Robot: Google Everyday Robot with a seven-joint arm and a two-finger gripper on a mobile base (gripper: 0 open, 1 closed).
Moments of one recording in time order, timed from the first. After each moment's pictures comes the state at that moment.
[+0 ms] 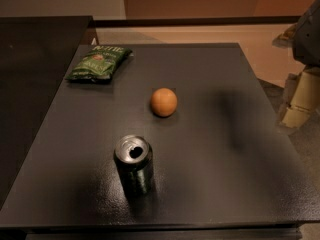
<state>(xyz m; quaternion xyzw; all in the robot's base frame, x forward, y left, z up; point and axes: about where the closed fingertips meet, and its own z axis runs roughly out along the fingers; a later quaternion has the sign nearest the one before) 0.438 -0.217 0.976 -0.60 0.78 -0.03 0.16</state>
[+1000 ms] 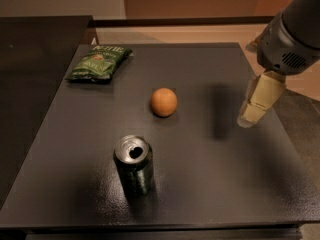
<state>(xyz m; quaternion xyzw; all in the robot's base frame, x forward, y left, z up) 0.480 -0.184 0.942 -0.59 0.78 0.00 0.20</state>
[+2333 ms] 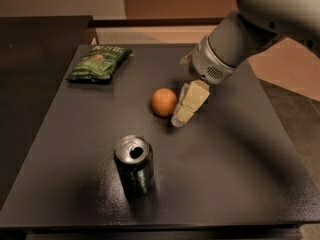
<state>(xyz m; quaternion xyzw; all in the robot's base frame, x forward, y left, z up) 0.527 -0.053 0.885 -0.62 0.73 0.14 0.25</state>
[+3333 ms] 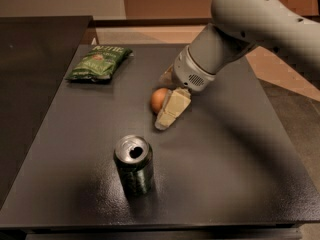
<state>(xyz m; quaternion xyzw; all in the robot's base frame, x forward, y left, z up) 0.526 -0.014 0.856 -0.65 0.70 0.18 0.23</state>
